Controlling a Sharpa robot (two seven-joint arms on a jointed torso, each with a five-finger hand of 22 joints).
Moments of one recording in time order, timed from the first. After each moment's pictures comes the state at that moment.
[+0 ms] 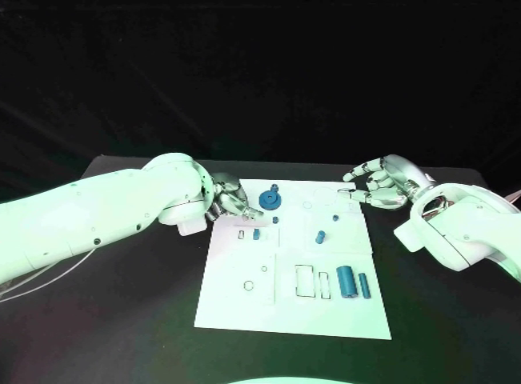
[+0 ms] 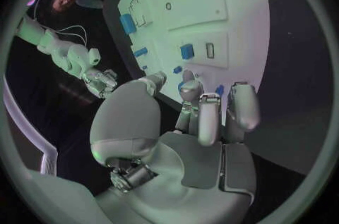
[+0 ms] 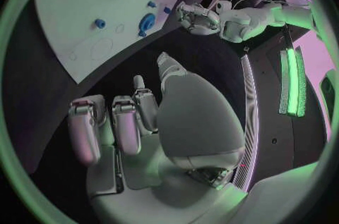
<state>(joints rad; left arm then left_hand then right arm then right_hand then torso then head) 1.30 -0.73 0.01 1.46 -1.01 0.14 -0.53 1.04 -0.16 0.41 0.29 0.05 0.82 0.09 0.66 0.87 1.21 0.02 1.18 0.98 1.46 -0.04 1.52 1.31 0.08 1.31 0.07 1.42 1.23 1.33 -0.98 -0.15 1.68 -0.90 -0.53 -0.15 1.39 -0.15 0.13 0.29 0.17 0.81 0.18 0.20 0.41 1.37 0.10 1.39 1.31 1.47 0.02 1.57 1.31 0.01 1.46 0.12 1.57 1.31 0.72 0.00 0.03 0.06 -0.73</state>
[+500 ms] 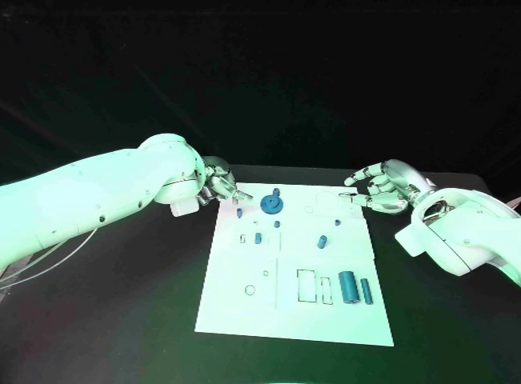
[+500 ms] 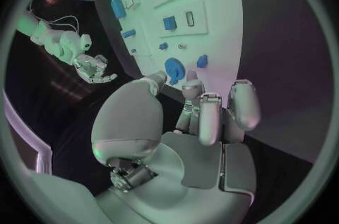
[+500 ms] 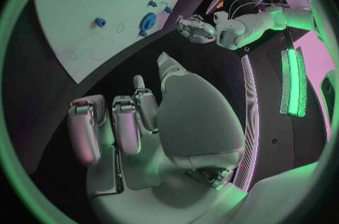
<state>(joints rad) 1.35 -0.68 0.00 1.30 -1.00 0.20 -0.53 1.07 -0.14 0.36 0.29 0.05 0.79 0.11 0.57 0.79 1.18 0.04 1.17 0.96 1.46 -0.02 1.52 1.31 0.08 1.30 0.09 1.42 1.22 1.33 -0.97 -0.15 1.67 -0.89 -0.53 -0.15 1.38 -0.15 0.13 0.29 0.17 0.81 0.18 0.20 0.41 1.37 0.10 1.39 1.31 1.47 0.02 1.57 1.31 0.01 1.46 0.12 1.57 1.31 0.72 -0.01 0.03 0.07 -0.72</state>
